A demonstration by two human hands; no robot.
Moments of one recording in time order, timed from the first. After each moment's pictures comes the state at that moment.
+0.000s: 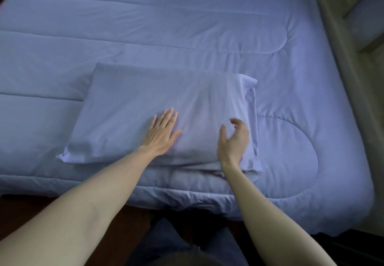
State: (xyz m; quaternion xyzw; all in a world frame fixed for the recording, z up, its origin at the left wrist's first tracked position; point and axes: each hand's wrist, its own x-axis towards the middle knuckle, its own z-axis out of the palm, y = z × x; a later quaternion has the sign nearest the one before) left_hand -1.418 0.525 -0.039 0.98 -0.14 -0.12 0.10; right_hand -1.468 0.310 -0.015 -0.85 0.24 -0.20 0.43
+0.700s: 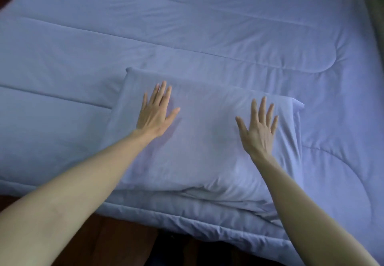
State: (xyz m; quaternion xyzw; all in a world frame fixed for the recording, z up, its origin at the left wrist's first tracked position) left_hand -1.295 0.656 -0.035 0.99 -0.06 -0.01 0.14; right_hand -1.329 0.354 -0.030 -0.99 0.07 -0.03 0.15
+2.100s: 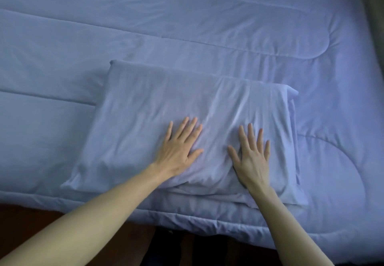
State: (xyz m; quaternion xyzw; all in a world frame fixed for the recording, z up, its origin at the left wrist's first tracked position) left_hand -1.379 0.587 -0.075 0.97 -0.22 -0.02 0.08; right_hand -1.414 0.349 -0.061 -0.99 0.06 0.06 0.11
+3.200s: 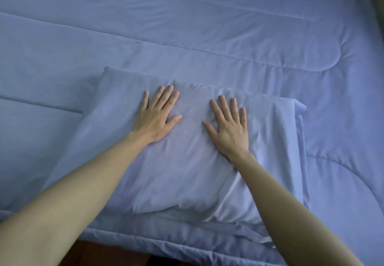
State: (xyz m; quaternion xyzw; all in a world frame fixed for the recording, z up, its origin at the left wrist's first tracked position) left_hand -1.250 0.627 -0.090 0.99 -0.14 -0.02 0.05; right_hand -1.276 0.381 -0.090 -0.99 -0.07 0.00 0.09
